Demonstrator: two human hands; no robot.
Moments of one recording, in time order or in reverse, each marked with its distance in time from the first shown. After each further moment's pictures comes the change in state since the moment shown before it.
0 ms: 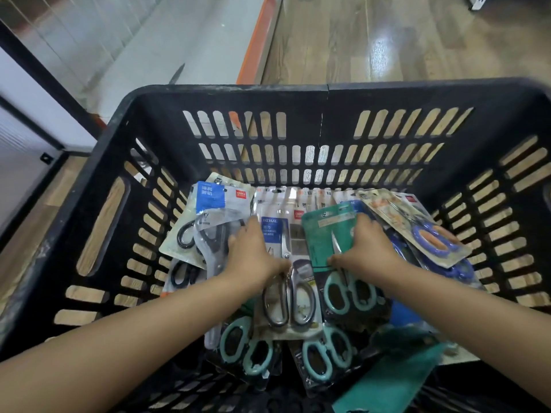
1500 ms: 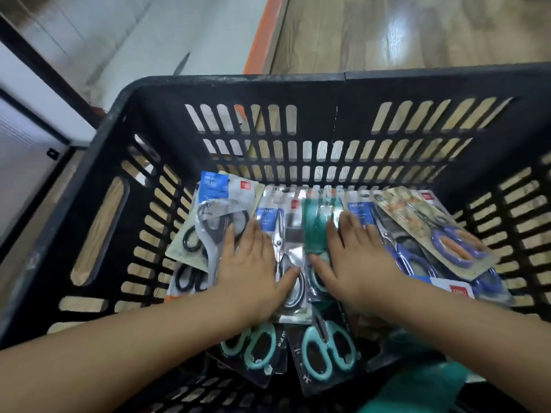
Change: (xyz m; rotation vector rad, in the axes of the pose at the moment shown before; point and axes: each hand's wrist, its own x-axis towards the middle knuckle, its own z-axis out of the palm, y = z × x) left_hand -0.012 -0.009 -0.004 1.024 -0.233 0.145; right_hand 0.004 0.002 0.027 -0.702 -0.119 -0.328
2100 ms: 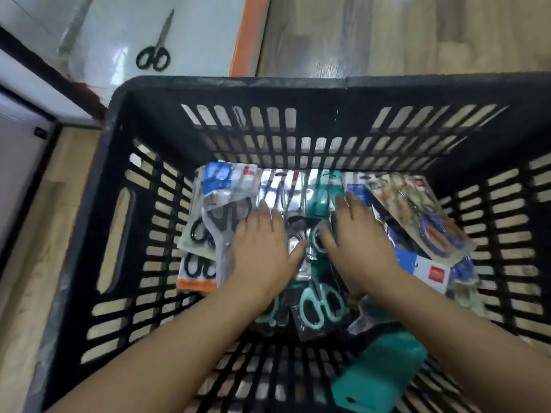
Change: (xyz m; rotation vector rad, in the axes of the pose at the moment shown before) left_hand 0.007 0.004 -0.024 -0.287 0.174 -0.029; right_hand -0.002 -0.002 -0.032 0.241 0.127 0.141
